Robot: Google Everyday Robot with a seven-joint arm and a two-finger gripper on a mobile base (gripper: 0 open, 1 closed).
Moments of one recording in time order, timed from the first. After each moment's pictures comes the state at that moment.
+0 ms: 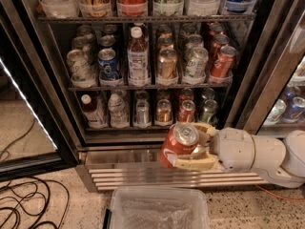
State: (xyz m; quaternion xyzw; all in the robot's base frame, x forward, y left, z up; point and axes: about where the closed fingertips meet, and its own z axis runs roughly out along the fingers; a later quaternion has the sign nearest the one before) arm 0.404 -0.068 0.849 -0.47 0.48 0.44 0.59
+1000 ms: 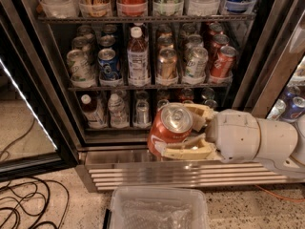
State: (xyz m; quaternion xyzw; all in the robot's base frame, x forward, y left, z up) arm 0.381 -0.040 0.930 -0.50 0.45 0.41 0.62
